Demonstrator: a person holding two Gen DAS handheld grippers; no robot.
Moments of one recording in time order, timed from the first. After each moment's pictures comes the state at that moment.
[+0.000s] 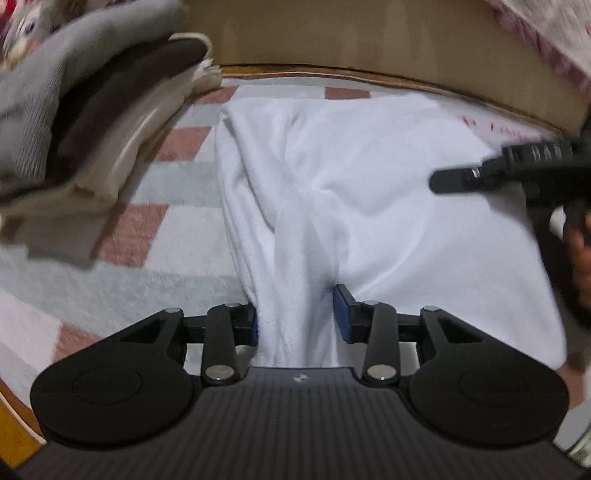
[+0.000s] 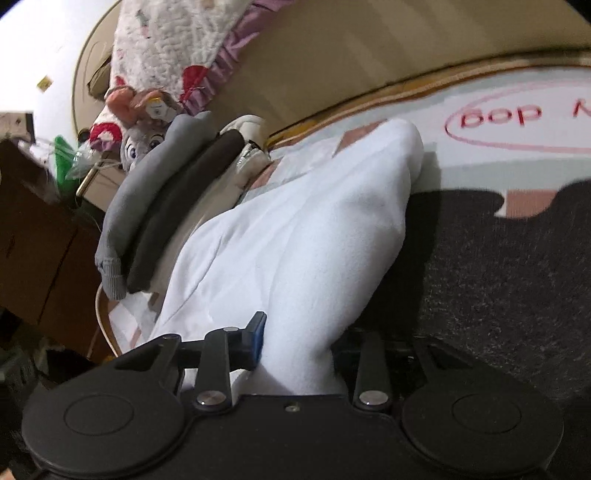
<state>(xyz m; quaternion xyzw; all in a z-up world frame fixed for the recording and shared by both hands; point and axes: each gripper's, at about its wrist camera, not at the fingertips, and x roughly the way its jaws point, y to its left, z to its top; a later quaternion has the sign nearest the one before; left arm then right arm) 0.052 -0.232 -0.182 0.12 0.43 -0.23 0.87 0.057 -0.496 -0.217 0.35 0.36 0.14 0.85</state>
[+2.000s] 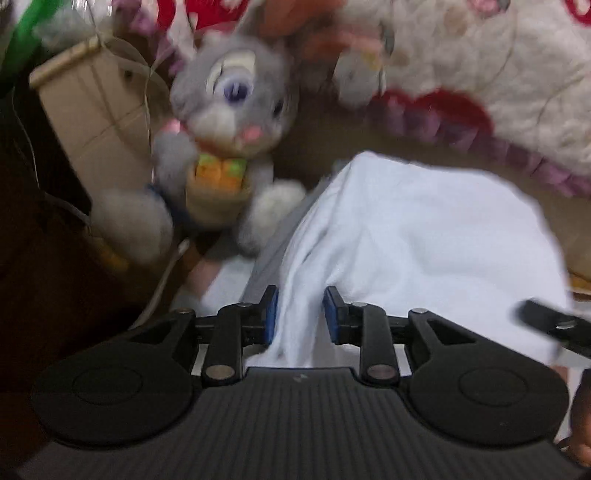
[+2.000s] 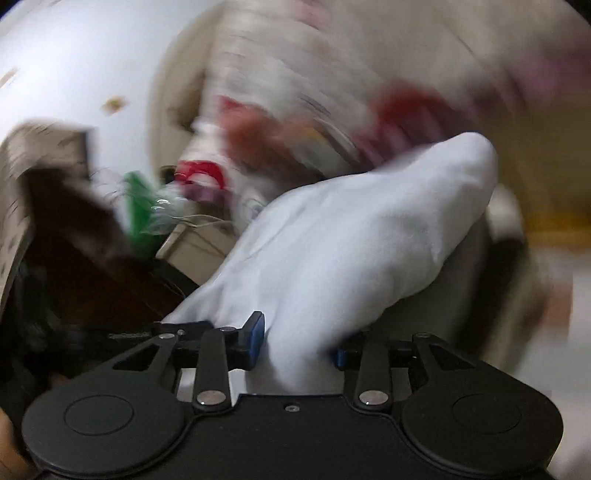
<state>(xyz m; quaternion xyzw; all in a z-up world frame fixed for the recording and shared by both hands) 0.356 0.003 -0.021 0.06 0.41 -0.08 0.91 0.268 -0.293 -0.080 0.40 0.24 0.23 0.86</state>
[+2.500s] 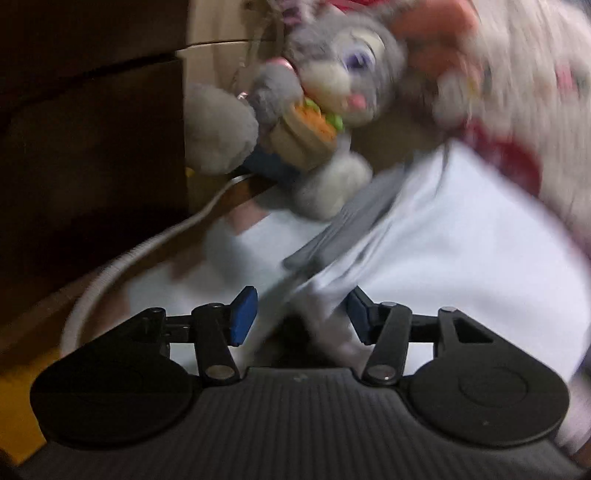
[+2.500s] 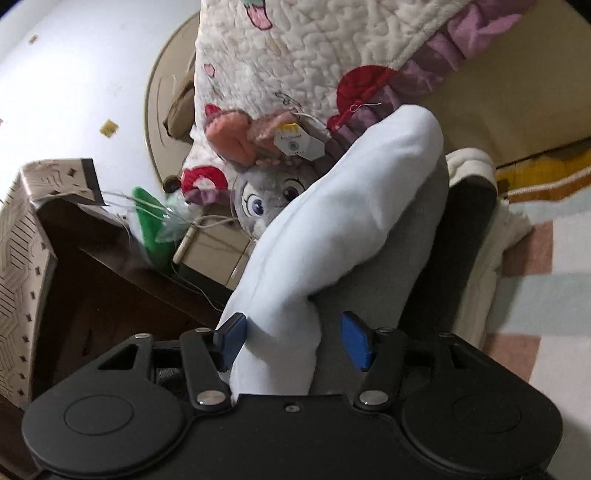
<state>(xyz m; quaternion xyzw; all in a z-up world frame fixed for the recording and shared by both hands) 0.306 0.097 -0.063 -0.08 0.41 -0.03 0.91 0.248 -0.329 -0.095 0.43 0.26 0.25 0.83</state>
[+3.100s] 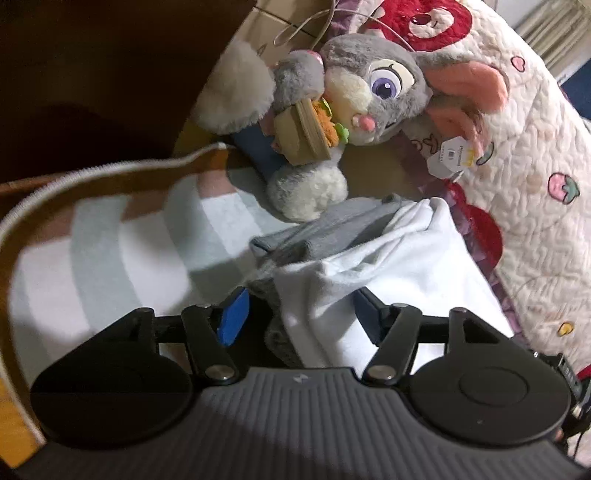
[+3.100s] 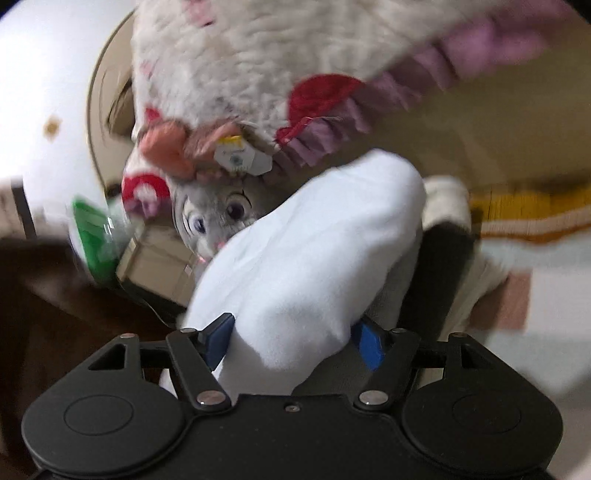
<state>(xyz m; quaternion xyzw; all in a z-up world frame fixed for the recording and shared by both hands) 0.301 0.120 -0.098 -0.33 0.37 -0.05 0.86 0.318 -0.344 -0.074 0.39 0.32 0.18 0.84</state>
